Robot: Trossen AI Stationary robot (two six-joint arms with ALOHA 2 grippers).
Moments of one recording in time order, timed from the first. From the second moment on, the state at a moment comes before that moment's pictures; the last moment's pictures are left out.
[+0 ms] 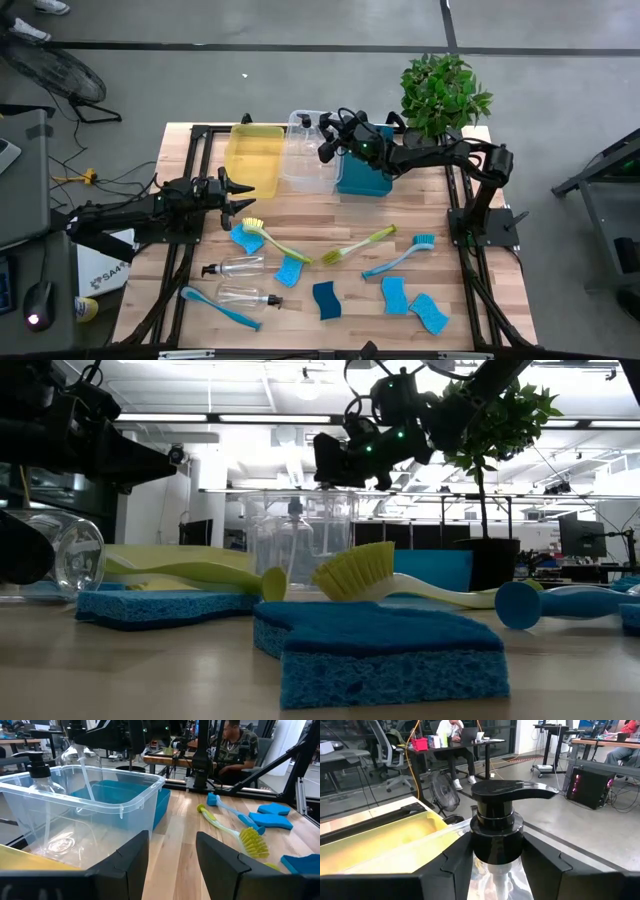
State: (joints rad) left arm 0.16 0.05 0.03 0.00 -0.04 -0.06; right arm -0.39 1.79 1.04 0.63 0.33 0.09
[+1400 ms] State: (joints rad) left arm 0.16 0.05 0.03 0.00 -0.04 -0.06; right arm -0.42 1.79 1.04 0.55 0.22 0.10
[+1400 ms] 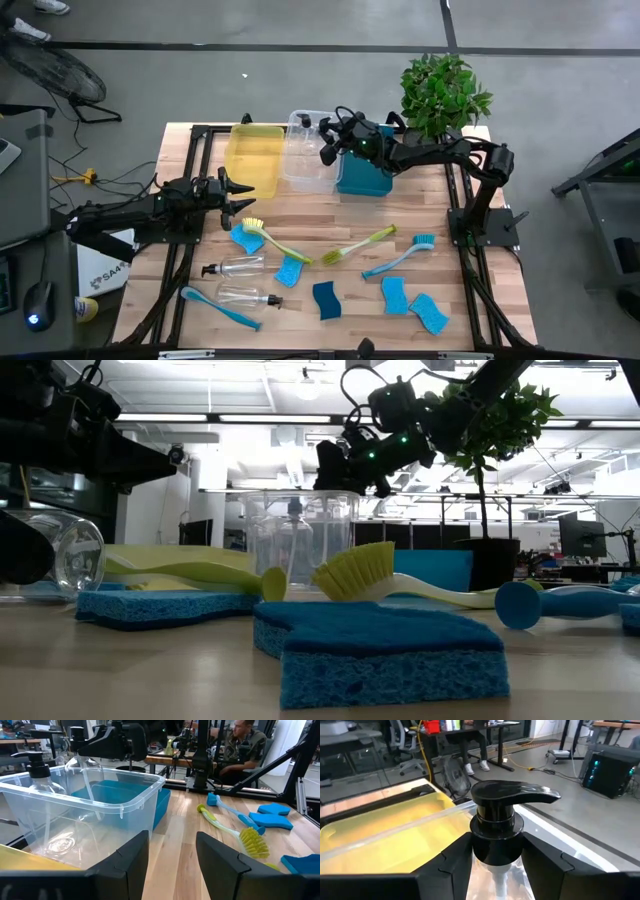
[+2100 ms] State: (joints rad) left arm 0.16 0.05 0.03 0.00 -0.04 -0.06; right arm -0.42 1.79 1.04 0.47 0.22 0.09
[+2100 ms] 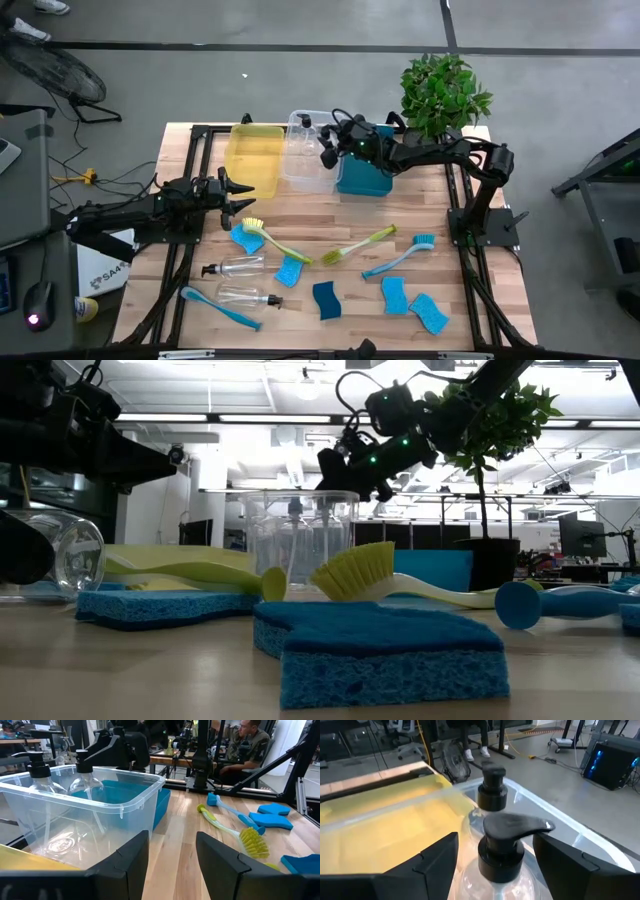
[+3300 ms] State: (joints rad) left arm 0.16 0.05 0.03 0.00 -0.05 -0.06; right arm -0.32 1.44 1.04 -0.11 0.09 0.02
